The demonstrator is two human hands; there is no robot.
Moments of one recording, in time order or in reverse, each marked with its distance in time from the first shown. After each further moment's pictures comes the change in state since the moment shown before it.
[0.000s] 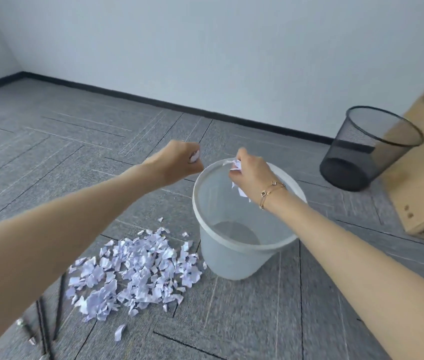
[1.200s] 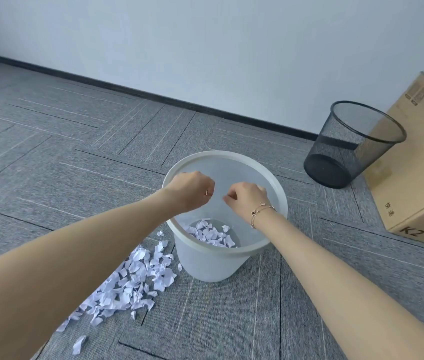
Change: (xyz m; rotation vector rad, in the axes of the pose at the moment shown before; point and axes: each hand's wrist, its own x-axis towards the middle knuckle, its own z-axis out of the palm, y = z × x) left_hand 0.023 0.021 0.114 0.341 -0.207 0.092; right_hand -0.003 0.089 0.051 -0.177 -0.151 0.181
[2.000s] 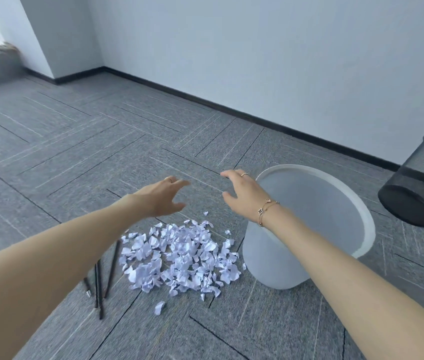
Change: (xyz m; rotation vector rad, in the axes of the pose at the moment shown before) left_hand -0.176 -0.166 -0.033 -0.013 -0.068 -0.316; right_hand -0.026 -0.170 0.014 0.139 -0.057 -0.505
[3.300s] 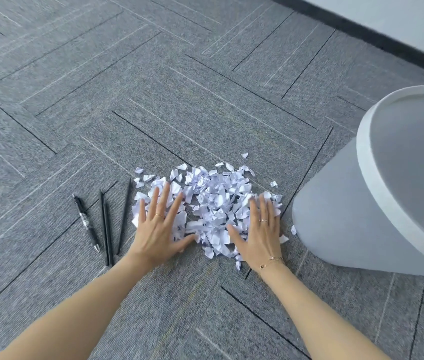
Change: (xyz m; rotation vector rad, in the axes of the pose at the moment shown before) left_hand -0.060 -0.072 0.246 -0.046 0.076 -0.270; right_hand -0.035 0.073 0.273 -0.118 -0.129 0.294
